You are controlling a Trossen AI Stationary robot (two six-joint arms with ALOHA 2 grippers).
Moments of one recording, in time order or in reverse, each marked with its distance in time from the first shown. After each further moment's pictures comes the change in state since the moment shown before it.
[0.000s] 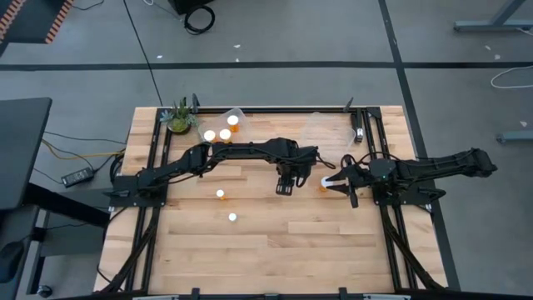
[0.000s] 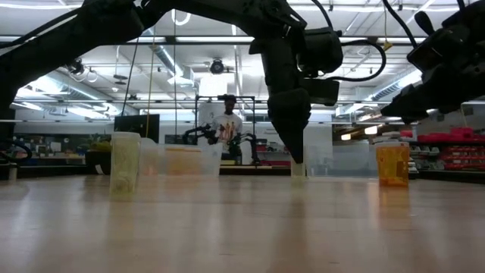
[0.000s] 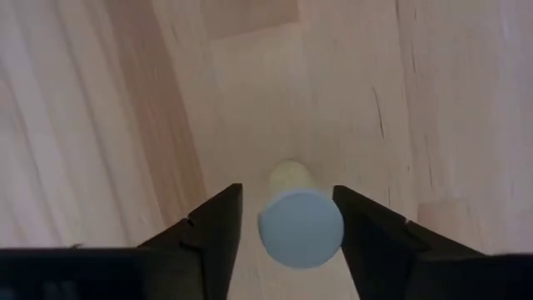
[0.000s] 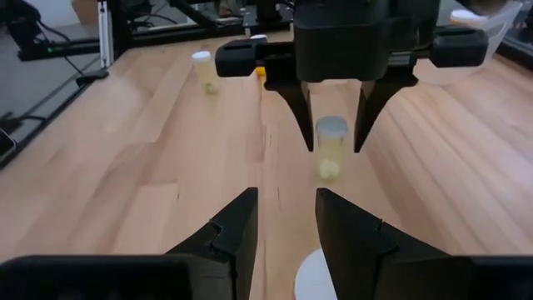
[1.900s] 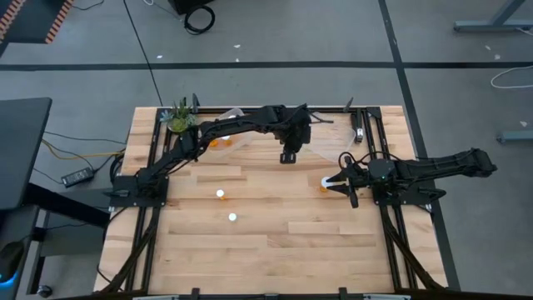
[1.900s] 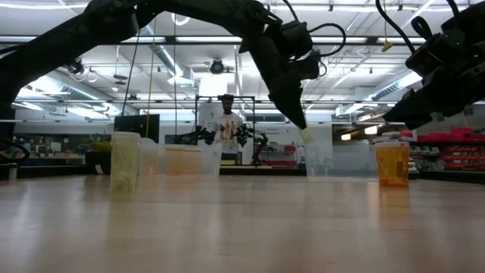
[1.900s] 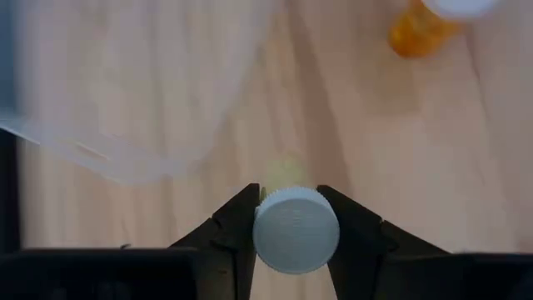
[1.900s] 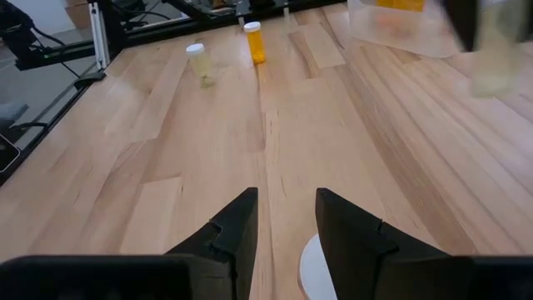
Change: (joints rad) left arm 0.179 -0.102 0.002 0.161 0.093 0.123; right arm 0.000 -0.005 0.000 -0.038 0.000 0.079
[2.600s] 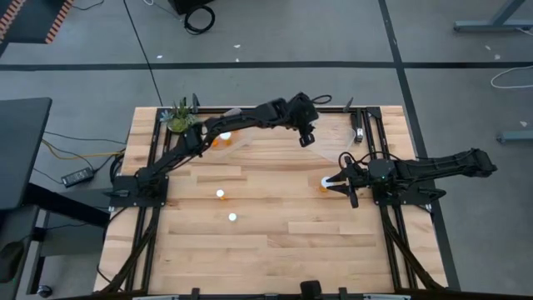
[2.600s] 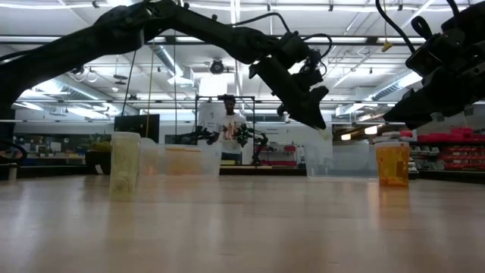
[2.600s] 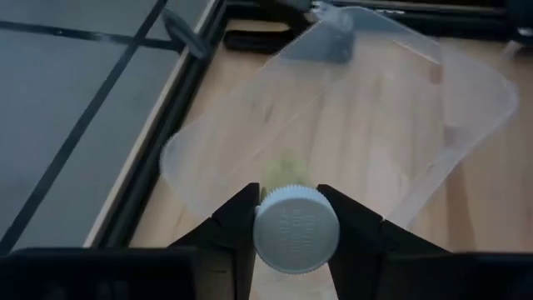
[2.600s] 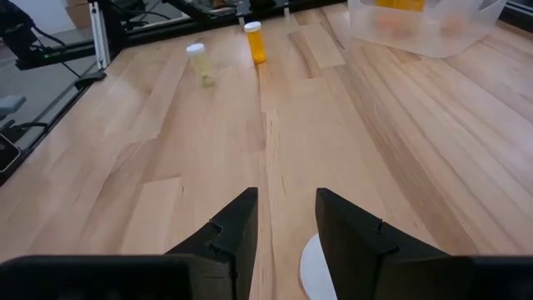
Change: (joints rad) left arm 0.074 0.076 -0.027 0.469 -0.121 -0.277; right arm 0.000 0.000 0.000 0.000 0.000 0.000
